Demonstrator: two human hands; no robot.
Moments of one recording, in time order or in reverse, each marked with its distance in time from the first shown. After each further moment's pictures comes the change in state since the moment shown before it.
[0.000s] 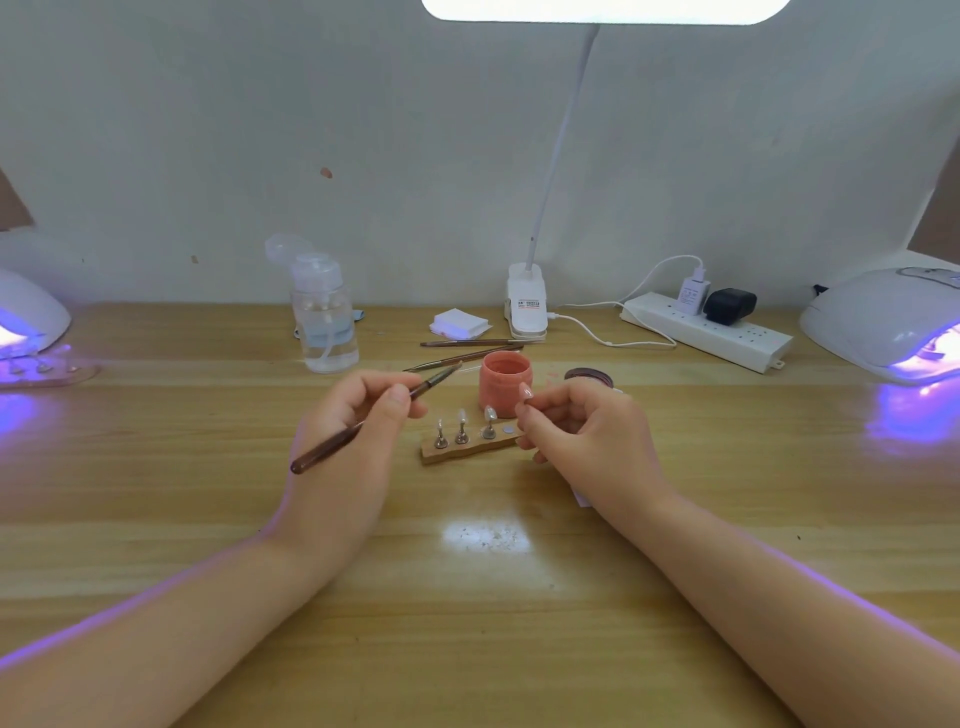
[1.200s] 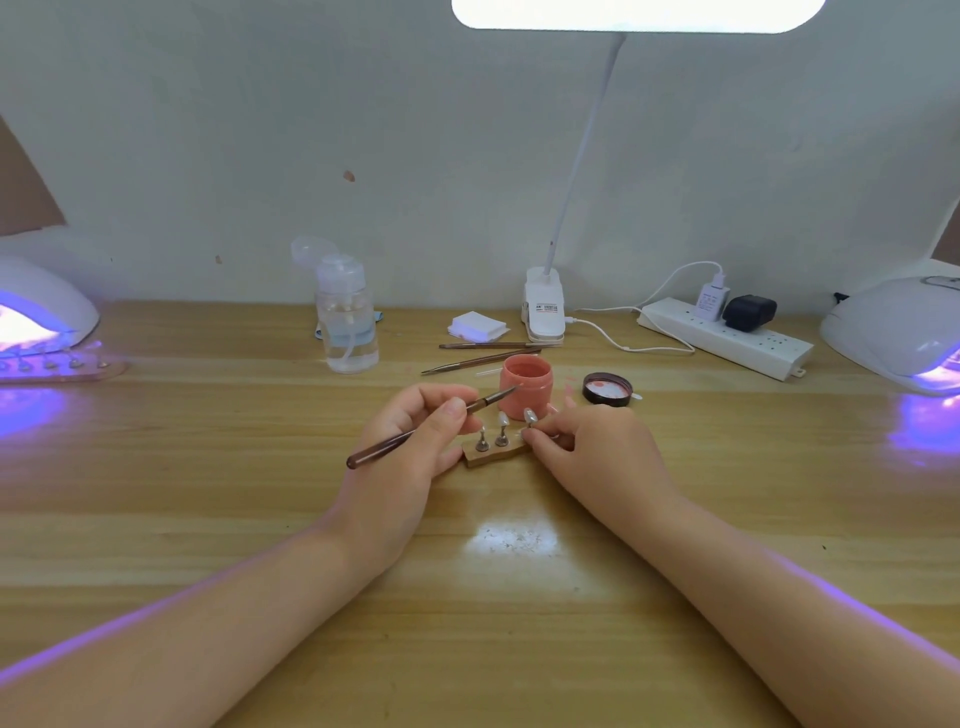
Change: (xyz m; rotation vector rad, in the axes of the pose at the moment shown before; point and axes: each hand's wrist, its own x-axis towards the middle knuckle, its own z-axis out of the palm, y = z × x) left_hand -0.001 0.001 0.011 -0.293 -0.186 -0.185; right_hand 0.003 -0.003 0.005 -0.705 -0.140 -0.070
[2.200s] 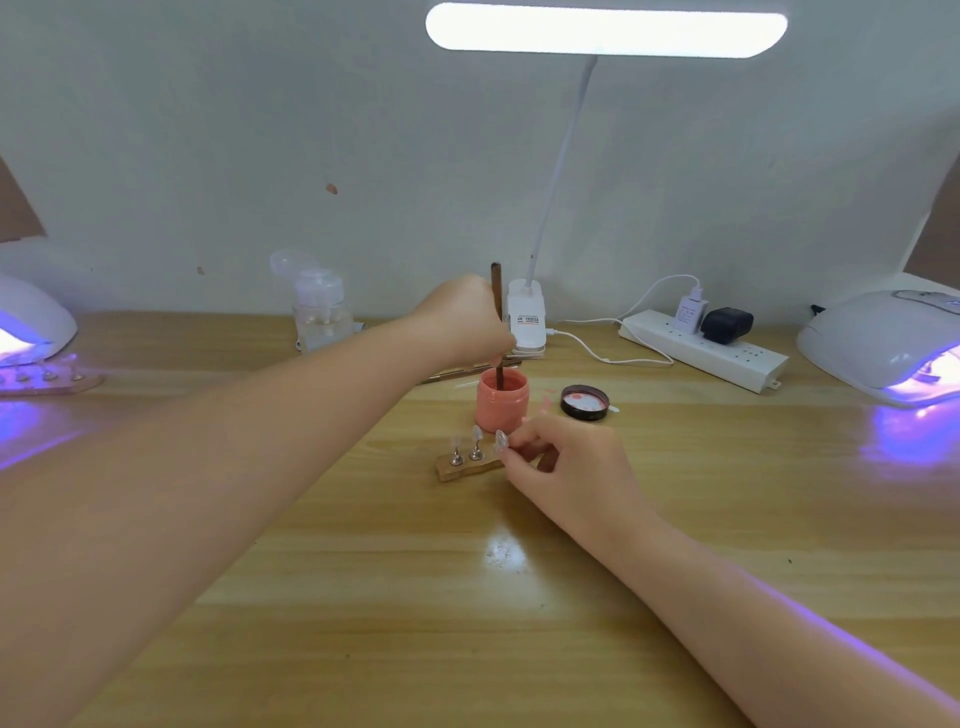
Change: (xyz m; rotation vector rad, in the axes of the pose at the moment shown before) left_hand 0.127 0.059 0.056 1.114 -0.206 -0.025; right_hand -0.008 0.003 0.002 0.379 0.097 -0.060
